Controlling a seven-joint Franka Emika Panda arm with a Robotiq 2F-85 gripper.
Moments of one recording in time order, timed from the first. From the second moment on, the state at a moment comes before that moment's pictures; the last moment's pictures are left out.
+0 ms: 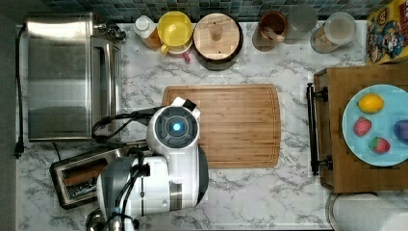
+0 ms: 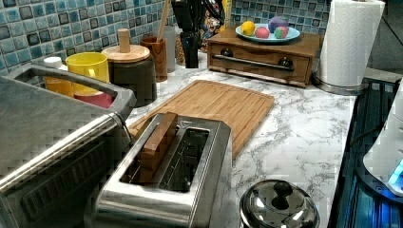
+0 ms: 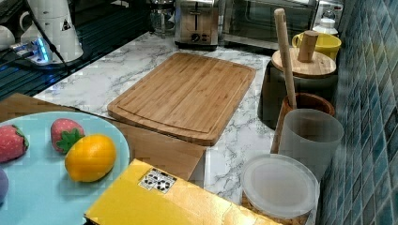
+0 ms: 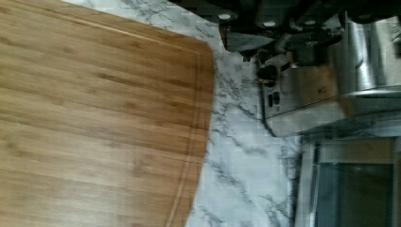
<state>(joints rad) 0.08 -0.15 0.15 -2.24 0.31 0.43 -0.90</state>
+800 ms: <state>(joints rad) 0.16 -0.07 0.18 -2.28 0.35 0.52 -0.90</state>
